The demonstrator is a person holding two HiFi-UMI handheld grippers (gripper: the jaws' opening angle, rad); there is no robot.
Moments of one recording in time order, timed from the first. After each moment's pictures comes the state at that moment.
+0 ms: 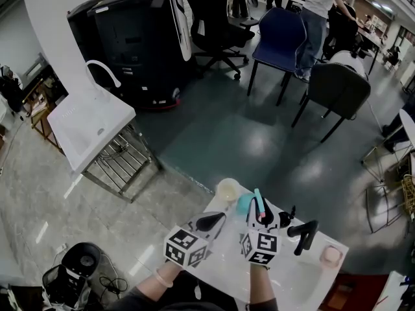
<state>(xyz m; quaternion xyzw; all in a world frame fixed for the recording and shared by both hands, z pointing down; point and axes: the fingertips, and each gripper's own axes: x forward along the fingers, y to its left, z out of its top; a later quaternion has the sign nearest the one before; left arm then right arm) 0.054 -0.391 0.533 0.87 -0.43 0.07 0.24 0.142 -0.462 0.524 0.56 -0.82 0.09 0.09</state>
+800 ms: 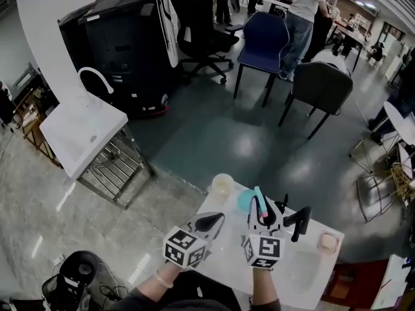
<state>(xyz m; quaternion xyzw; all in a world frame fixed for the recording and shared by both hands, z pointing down) 0.061 -0.362 0.518 0.89 -0.40 0.05 0.22 0.149 -0.418 0.467 0.58 -0.81 0.02 0.07</state>
